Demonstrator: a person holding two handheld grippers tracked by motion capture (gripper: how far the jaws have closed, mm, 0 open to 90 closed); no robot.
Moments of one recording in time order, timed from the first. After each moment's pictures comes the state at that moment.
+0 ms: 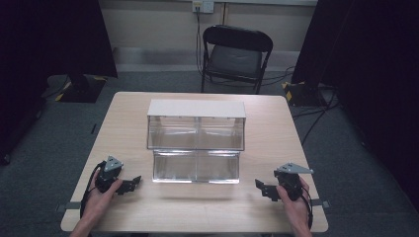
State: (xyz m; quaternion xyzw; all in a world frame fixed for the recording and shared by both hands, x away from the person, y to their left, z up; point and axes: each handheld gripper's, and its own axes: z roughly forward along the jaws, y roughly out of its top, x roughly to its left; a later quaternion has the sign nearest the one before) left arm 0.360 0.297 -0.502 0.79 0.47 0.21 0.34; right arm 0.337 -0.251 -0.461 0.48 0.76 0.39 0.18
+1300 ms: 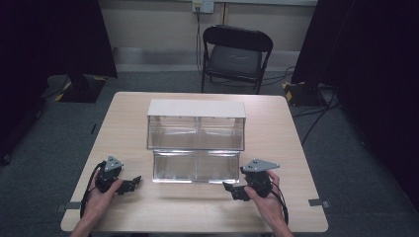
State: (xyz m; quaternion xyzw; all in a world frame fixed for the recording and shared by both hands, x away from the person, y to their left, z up) left arm 0.360 0.297 -0.502 0.79 0.47 0.21 0.34; right arm 0.340 -0.163 -0.446 0.37 0.82 0.42 0.13
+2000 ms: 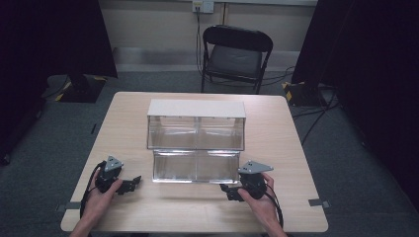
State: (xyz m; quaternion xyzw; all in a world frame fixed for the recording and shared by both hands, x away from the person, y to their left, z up) left arm 0.360 0.297 -0.502 0.79 0.47 0.21 0.34; right arm 0.341 -0.154 -0.459 0.38 0.81 0.42 0.15
